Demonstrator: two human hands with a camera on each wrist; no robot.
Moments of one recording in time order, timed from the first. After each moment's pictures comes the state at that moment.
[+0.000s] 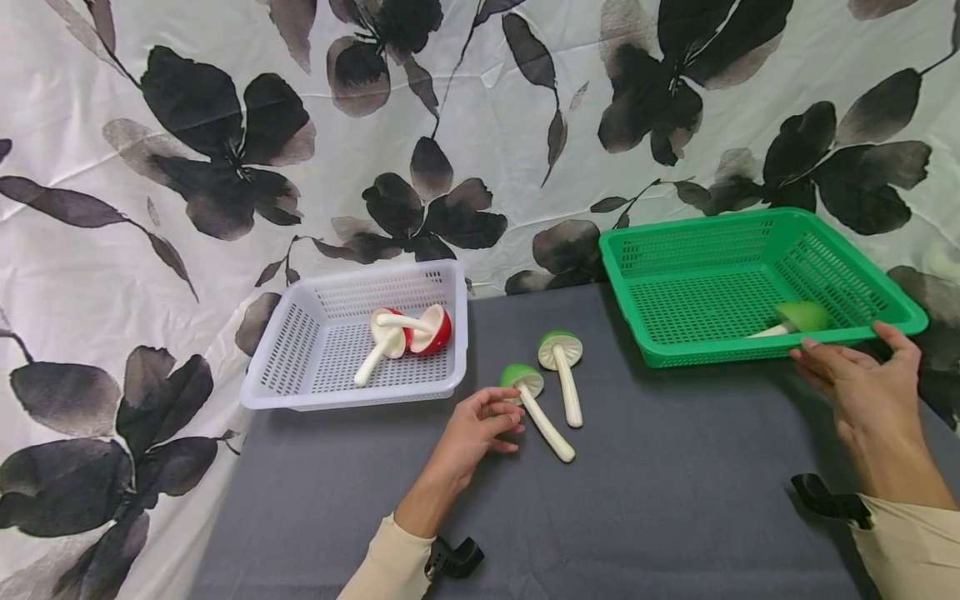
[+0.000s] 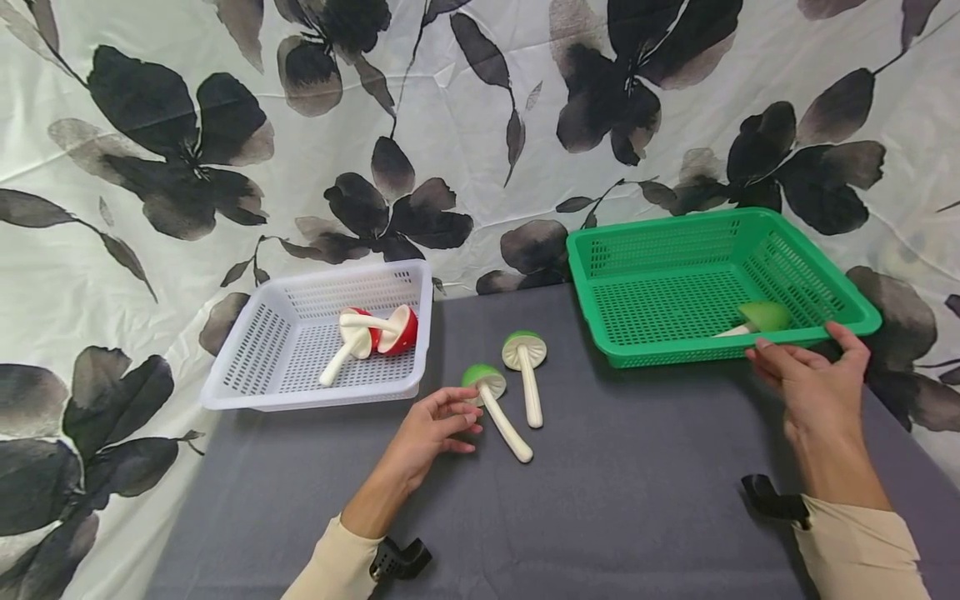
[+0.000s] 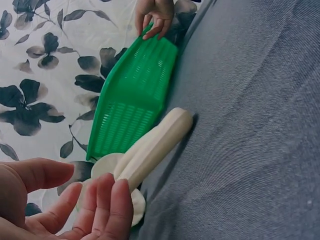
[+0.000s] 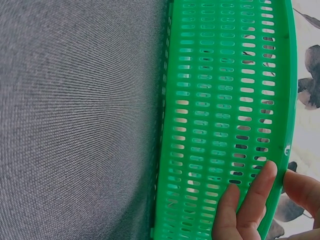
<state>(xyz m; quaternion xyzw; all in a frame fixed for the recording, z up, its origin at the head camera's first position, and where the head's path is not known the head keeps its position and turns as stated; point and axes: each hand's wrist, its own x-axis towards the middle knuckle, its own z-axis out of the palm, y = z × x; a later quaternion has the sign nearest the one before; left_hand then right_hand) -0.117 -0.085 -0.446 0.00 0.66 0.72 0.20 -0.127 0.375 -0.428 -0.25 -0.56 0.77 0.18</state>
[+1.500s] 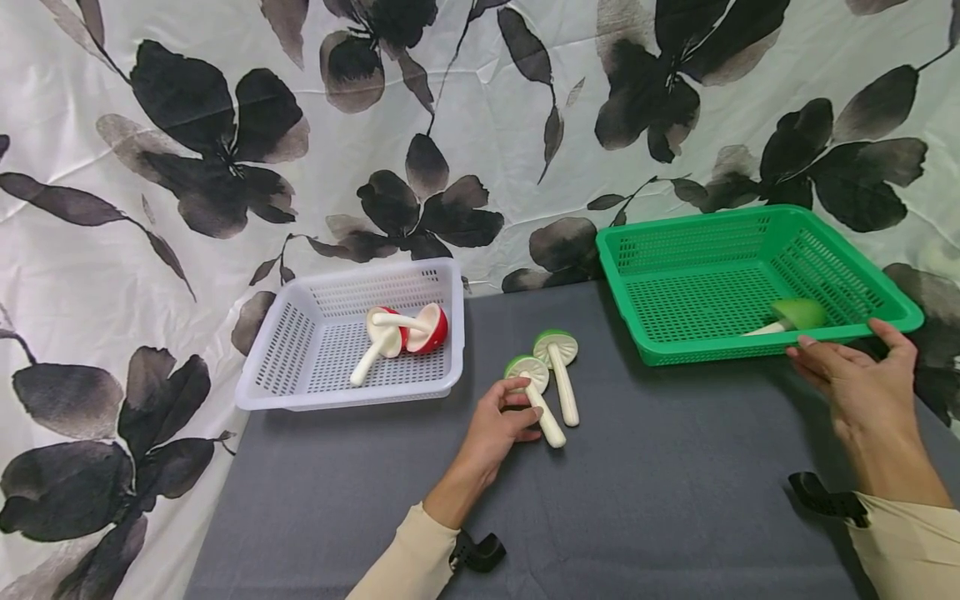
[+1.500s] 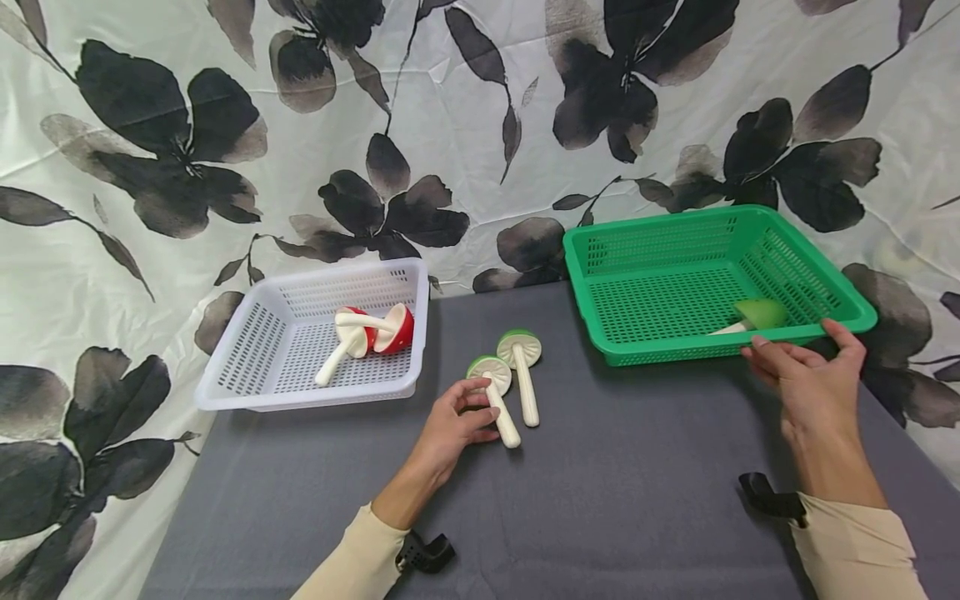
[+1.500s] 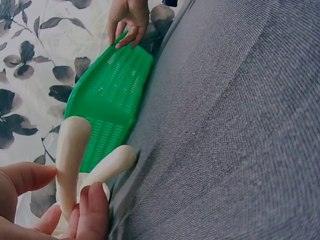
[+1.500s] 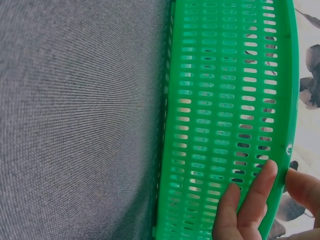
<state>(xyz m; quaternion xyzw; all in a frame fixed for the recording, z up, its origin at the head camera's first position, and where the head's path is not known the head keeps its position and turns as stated) -0.126 -0.046 -0.471 -0.02 0.64 0.76 0.14 -0.126 0.375 -0.429 -0.24 -0.55 0.78 0.18</state>
